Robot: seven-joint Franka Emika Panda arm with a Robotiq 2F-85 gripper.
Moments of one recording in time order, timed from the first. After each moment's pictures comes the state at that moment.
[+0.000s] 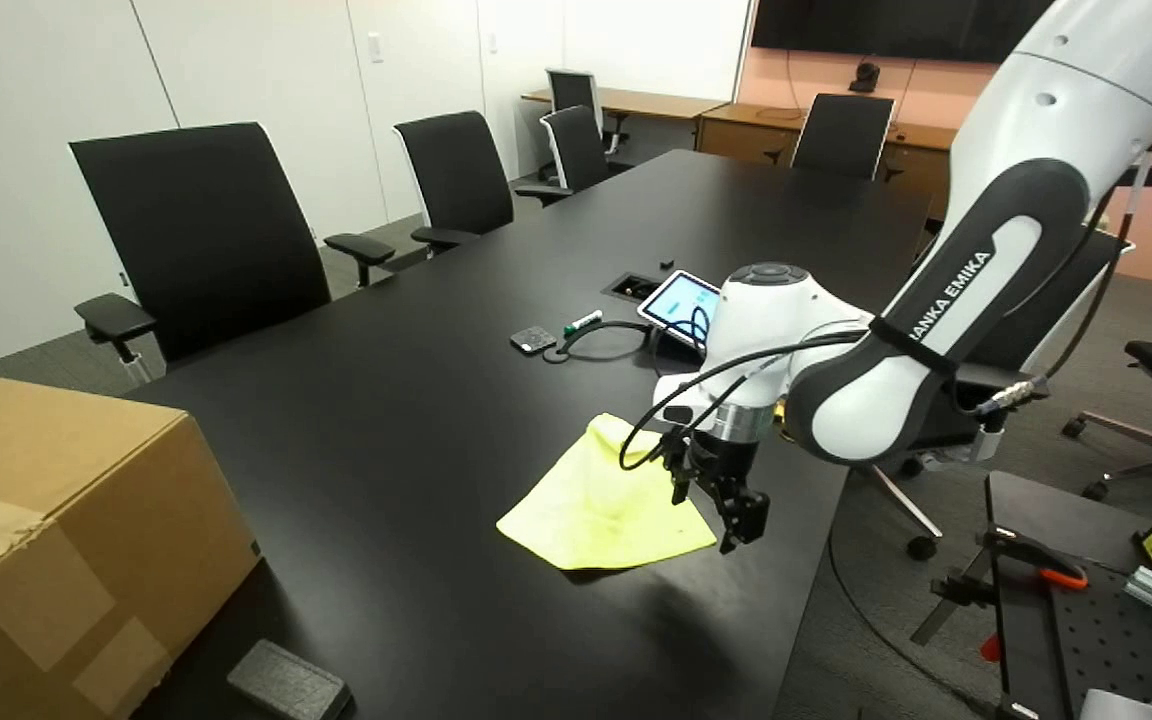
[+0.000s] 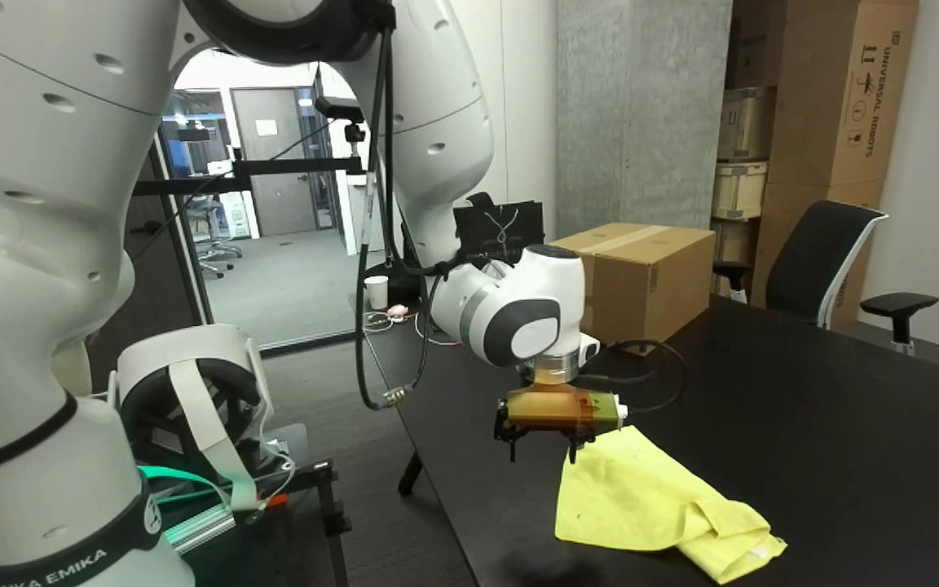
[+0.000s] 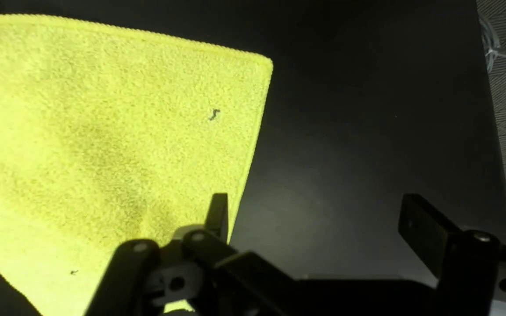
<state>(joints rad) -0.26 0.59 0.30 -2.23 -0.25 2.80 -0.90</state>
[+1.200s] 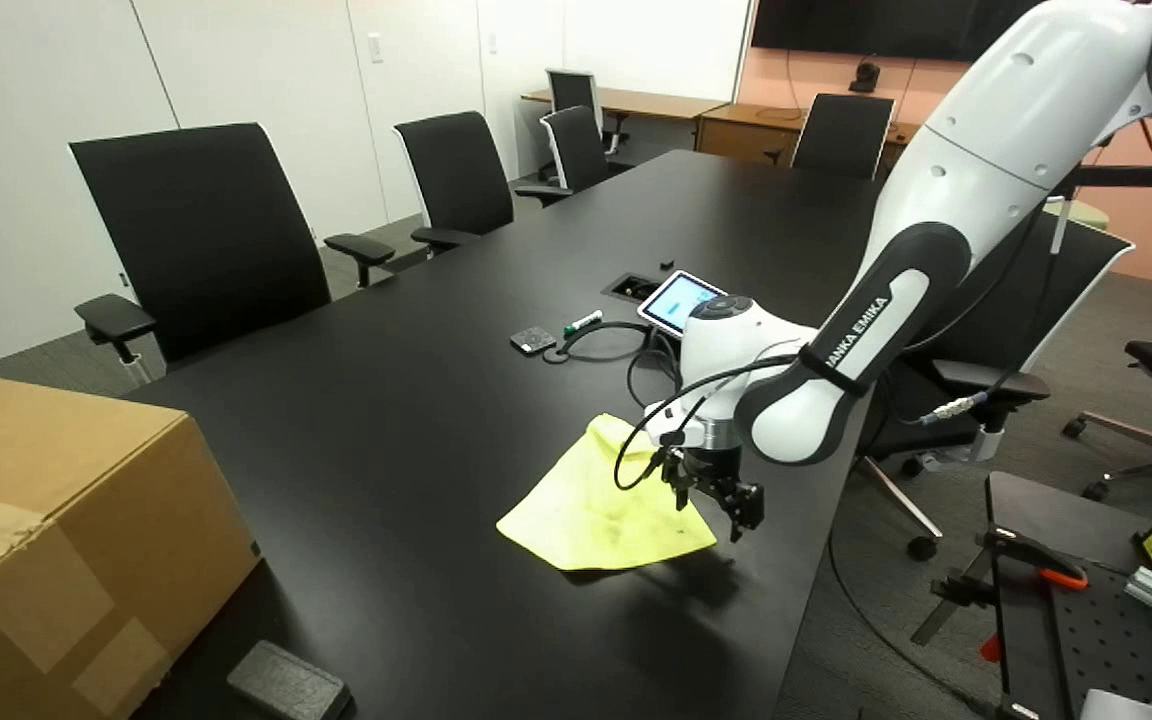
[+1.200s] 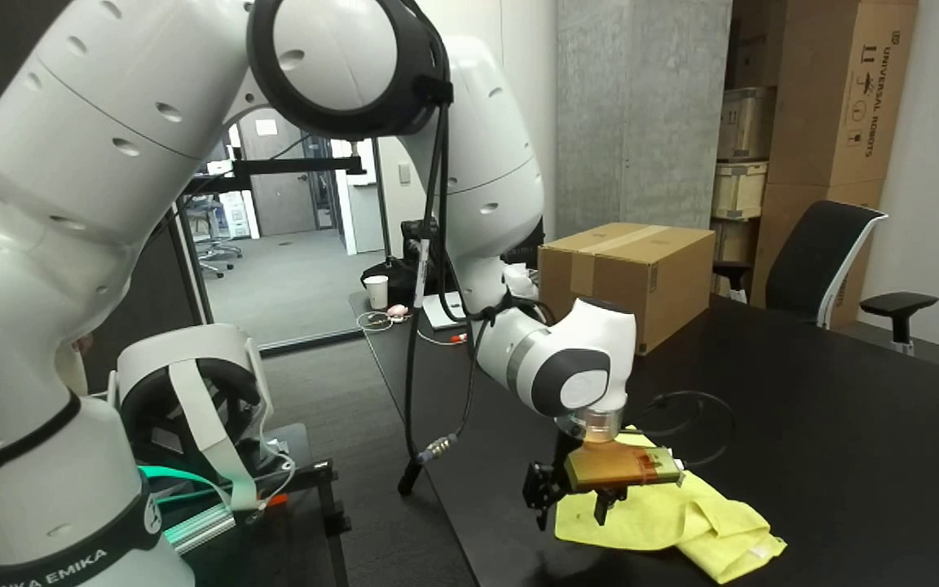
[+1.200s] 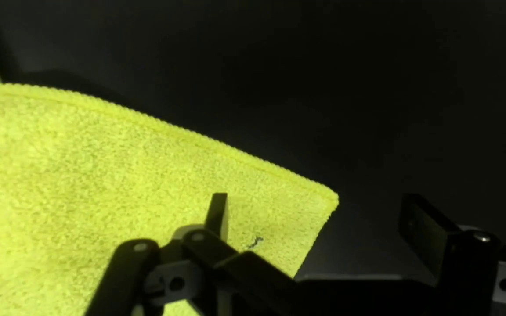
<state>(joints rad) -0.21 0.78 0.16 -2.02 -0.27 2.67 -1.21</state>
